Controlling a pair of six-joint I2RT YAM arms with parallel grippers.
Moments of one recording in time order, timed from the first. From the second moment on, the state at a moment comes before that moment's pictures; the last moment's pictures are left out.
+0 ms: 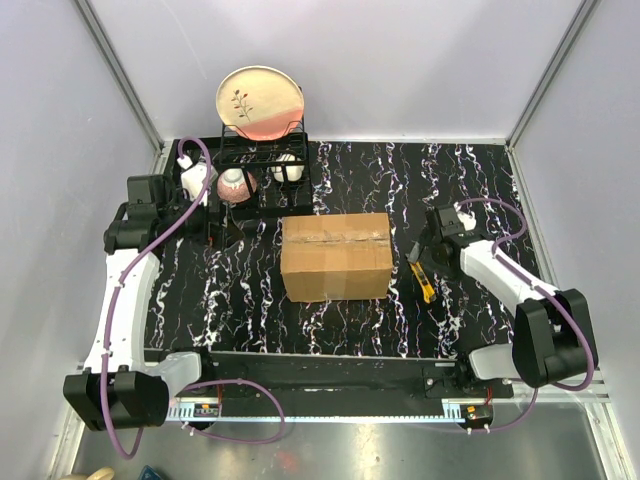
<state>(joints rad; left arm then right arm) 0.07 1.09 1.17 -0.85 0.63 0.22 0.26 1.36 0.83 -0.59 0.22 0.72</state>
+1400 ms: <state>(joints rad) 0.07 1.10 1.29 -0.98 0.70 0.26 0.40 1.57 0.85 -0.54 0.34 0.86</state>
